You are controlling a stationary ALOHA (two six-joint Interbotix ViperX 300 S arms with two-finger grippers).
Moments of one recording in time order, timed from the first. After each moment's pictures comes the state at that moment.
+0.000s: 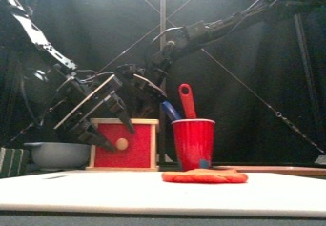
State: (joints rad) left arm 0.01 0.01 0.92 -1.19 -0.54 -0.12; right arm -0.38 0.43 -0.21 -0.04 0.77 0.01
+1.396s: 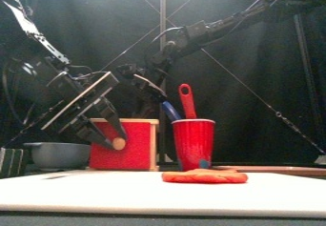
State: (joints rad) left arm -0.18 0.04 0.90 -1.44 -0.58 -0.12; right arm -0.38 0.43 -0.20 -0.04 0.76 0.01
